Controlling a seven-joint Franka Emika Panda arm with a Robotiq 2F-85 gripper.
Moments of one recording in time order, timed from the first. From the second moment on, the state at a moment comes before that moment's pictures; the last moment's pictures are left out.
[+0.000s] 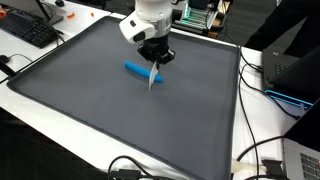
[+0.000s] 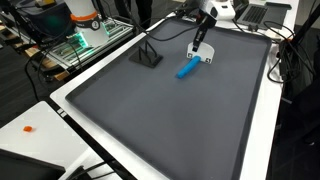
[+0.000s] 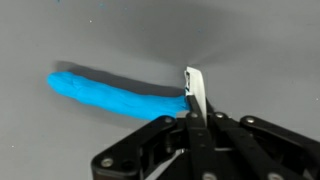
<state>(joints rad) 0.16 0.48 0.09 -1.89 -0.08 2.22 0.11</state>
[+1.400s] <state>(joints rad) 0.11 0.39 0.11 -1.92 0.06 2.22 -0.01</state>
